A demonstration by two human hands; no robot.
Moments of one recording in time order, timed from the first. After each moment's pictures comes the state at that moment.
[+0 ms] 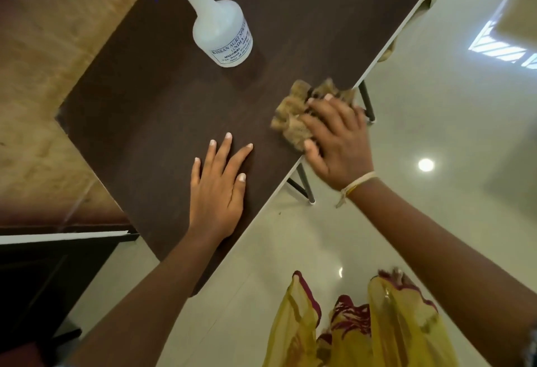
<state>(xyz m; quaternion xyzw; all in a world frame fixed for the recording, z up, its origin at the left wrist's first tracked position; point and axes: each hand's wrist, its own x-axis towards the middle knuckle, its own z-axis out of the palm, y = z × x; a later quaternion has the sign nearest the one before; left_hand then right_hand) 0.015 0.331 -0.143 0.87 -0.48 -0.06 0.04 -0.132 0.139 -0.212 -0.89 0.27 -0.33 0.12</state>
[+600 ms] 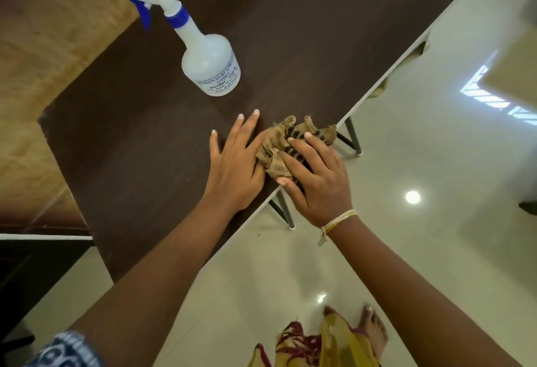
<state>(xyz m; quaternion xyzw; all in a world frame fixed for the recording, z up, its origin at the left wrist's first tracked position) 0.004 0.213 -0.140 0.85 -0.53 -0.05 0.06 -0.142 0.121 -0.213 -0.90 0.22 -0.34 0.16</state>
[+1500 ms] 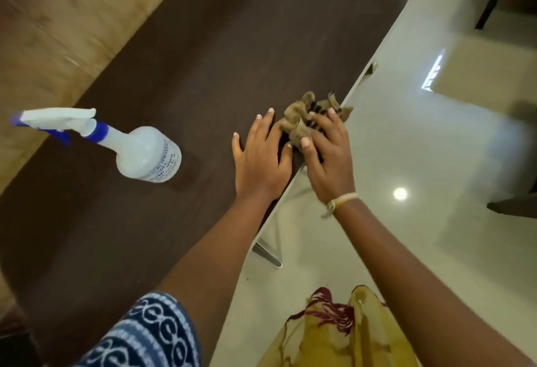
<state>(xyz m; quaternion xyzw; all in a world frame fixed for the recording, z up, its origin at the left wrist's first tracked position) -0.025 0.012 -0.149 0.84 -0.52 -0.05 0.14 -0.136 -0.054 -0.199 -0.75 0.38 -0.40 0.36</state>
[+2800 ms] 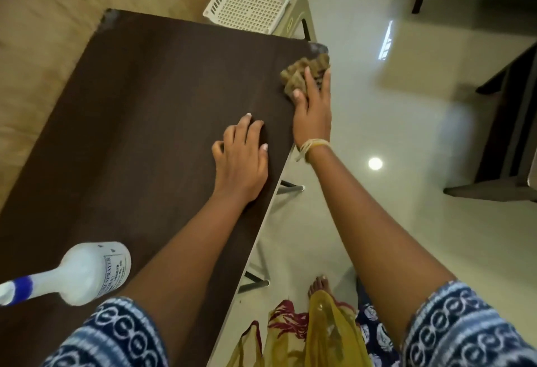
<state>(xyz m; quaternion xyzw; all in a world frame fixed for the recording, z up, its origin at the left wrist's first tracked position) -0.015 -0.151 -0.133 0.79 -0.61 -0.03 0.00 -0.119 -0.259 -0.151 -0.56 0.57 -0.36 0.47</state>
